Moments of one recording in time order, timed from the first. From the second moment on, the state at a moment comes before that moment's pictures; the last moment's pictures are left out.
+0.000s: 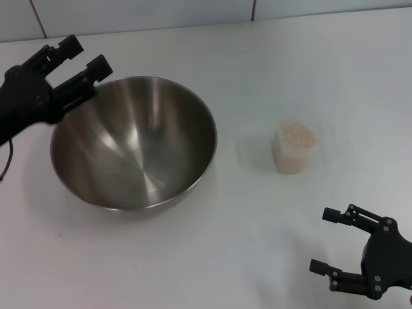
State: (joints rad) left arm -0.18 -1.93 1.62 0.88 0.73 1.23 -1.24; right arm 0.11 2.00 -0.82 -0.28 -1.69 -1.74 0.55
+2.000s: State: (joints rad) left arm -0.37 -2.06 1.21 1.16 2.17 1.16 -2.25; right arm 0.10 2.02 -0.82 -0.35 -1.70 -1.73 0.59
